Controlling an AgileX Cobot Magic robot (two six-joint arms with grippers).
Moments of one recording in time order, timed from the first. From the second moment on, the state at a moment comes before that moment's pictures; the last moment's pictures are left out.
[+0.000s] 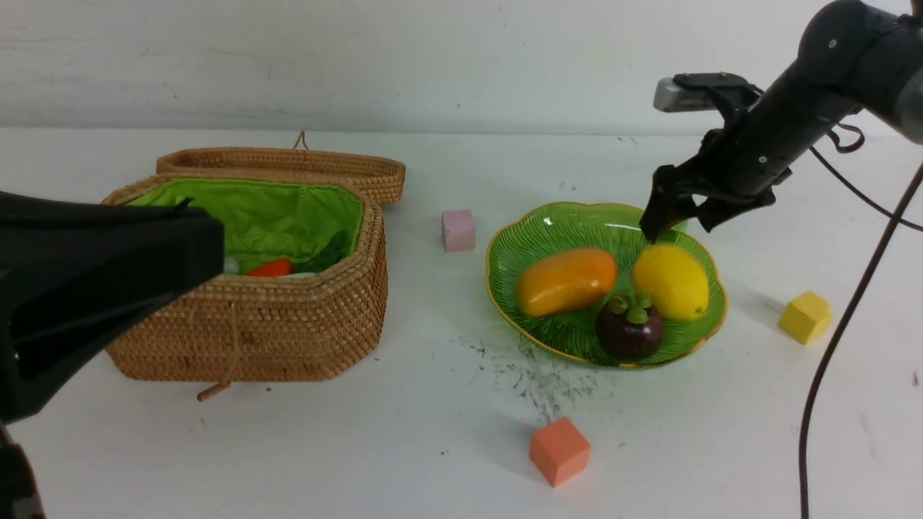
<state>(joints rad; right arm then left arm) 0.07 2.22 -2.09 0.36 1.14 -0.42 -0.72 0.63 -0.87 -0.15 0.46 0.11</state>
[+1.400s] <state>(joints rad) 0.07 0.35 -0.68 0.11 1.10 0.15 -0.72 0.17 -0.19 -0.10 0.11 -0.13</state>
